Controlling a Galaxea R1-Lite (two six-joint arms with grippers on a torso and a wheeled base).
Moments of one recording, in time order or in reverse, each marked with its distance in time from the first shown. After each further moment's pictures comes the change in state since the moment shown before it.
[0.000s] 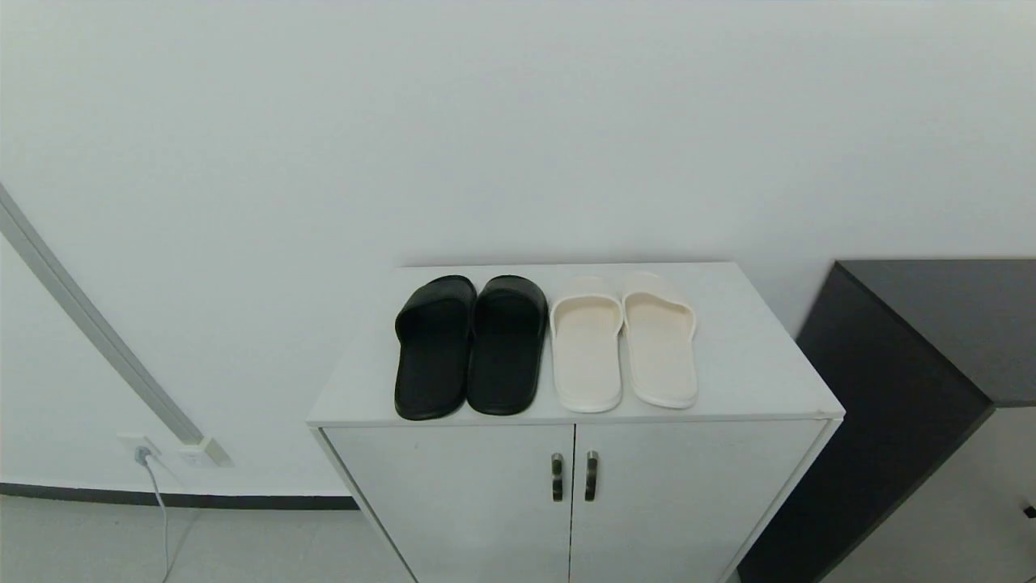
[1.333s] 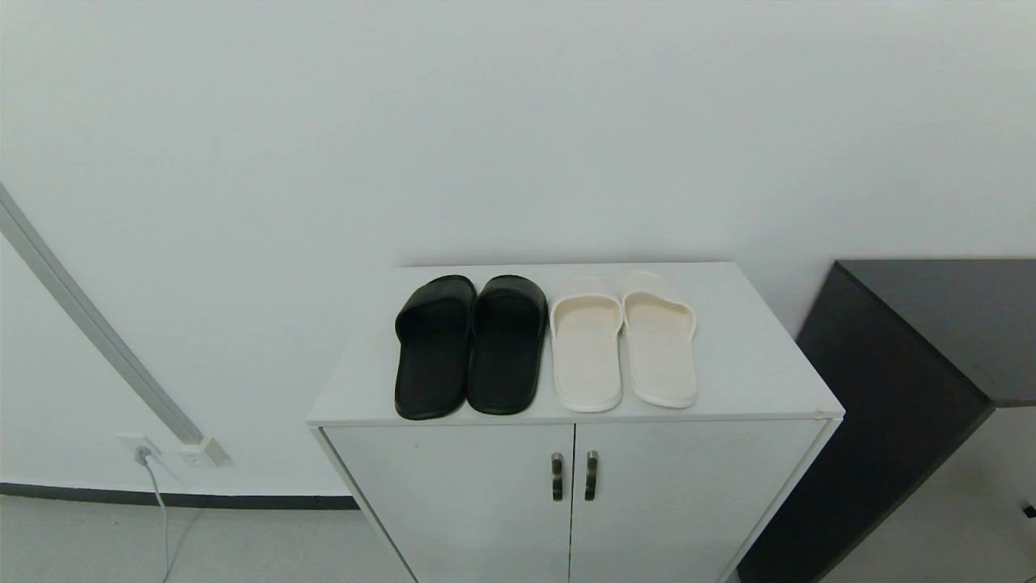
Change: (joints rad) left arm 0.000 0.000 0.000 0.000 0.000 -0.004; right arm 0.167 0.716 -0.387 -0.205 0.155 0.101
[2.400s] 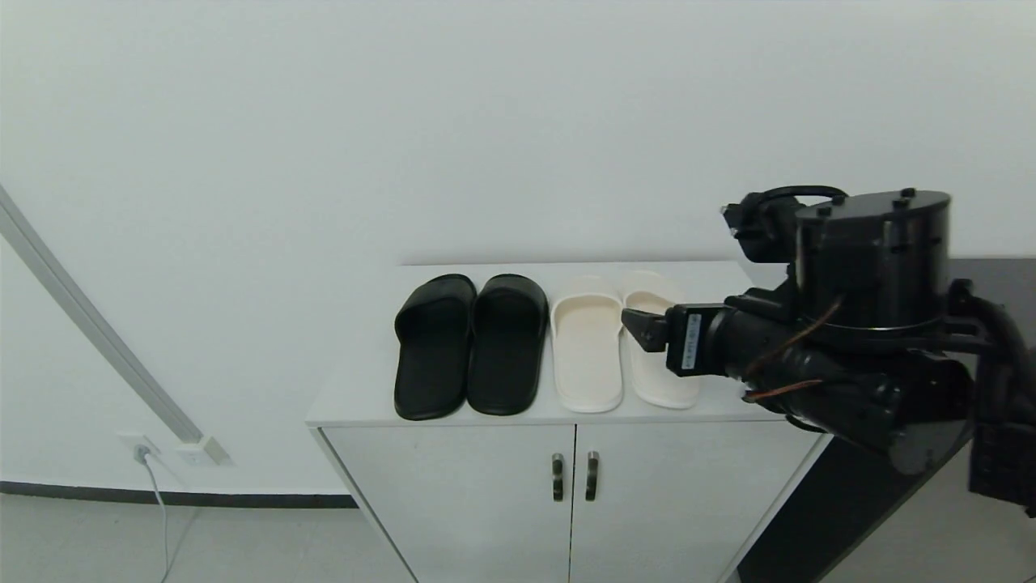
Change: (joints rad) left arm 0.000 0.000 -0.001 0.000 -0.001 0.000; right arm 0.663 0.919 -0.653 -0.133 -0.684 0.214
